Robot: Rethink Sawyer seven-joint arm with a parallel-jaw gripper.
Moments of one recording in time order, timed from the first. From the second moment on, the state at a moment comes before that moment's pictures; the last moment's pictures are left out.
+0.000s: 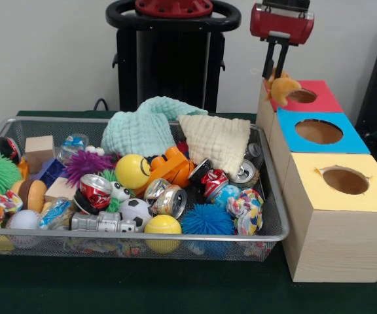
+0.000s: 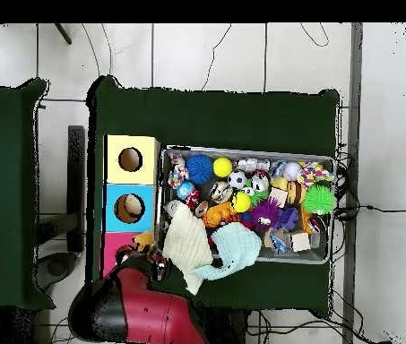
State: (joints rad) arm 0.24 -0.88 -0.27 2.13 0.18 0.15 1.78
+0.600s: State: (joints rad) arm 0.24 -0.85 -0.27 2.13 0.18 0.15 1.78
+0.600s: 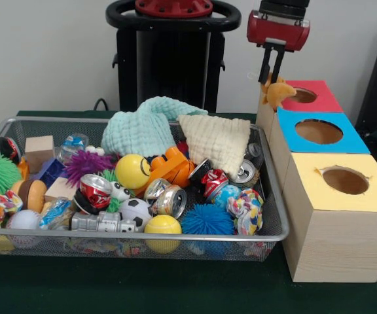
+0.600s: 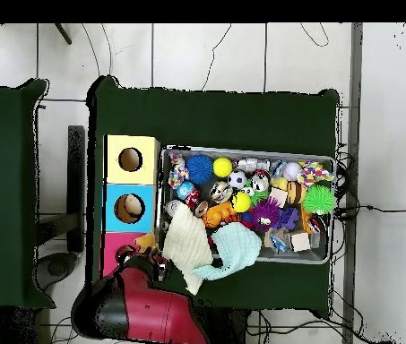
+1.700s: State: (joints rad) arm 0.35 -0.87 -0.27 2.10 0.26 0.21 1.78
